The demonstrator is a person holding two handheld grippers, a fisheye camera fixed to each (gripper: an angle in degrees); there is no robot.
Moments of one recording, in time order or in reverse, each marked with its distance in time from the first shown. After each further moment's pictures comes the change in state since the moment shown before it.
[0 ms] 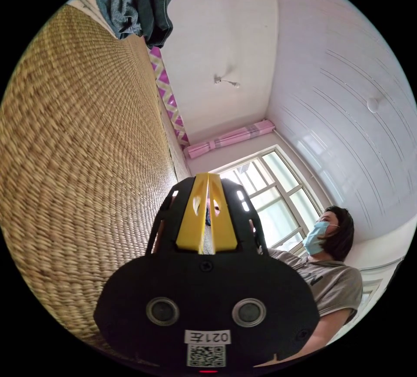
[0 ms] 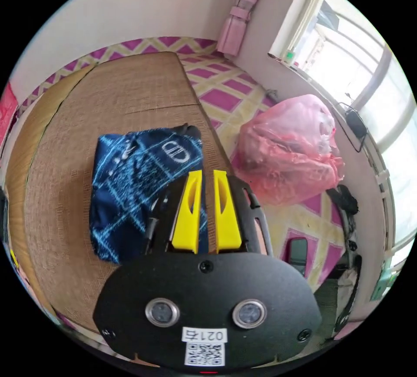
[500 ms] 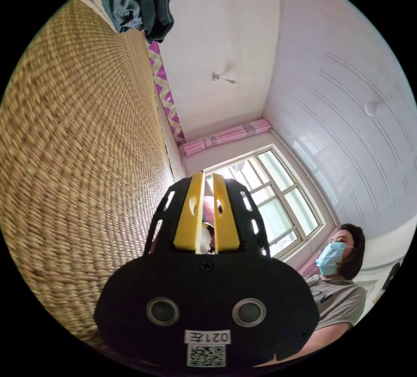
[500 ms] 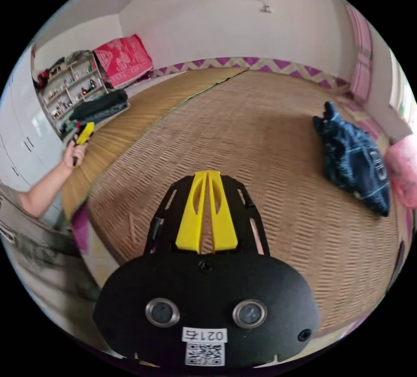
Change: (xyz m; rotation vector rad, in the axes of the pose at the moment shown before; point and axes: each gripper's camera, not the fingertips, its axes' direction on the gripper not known) left arm -0.025 -0.019 -0.002 -0.029 0.015 -0.044; right arm -0.243 0.279 -0.082 0.149 -0.691 -0.396
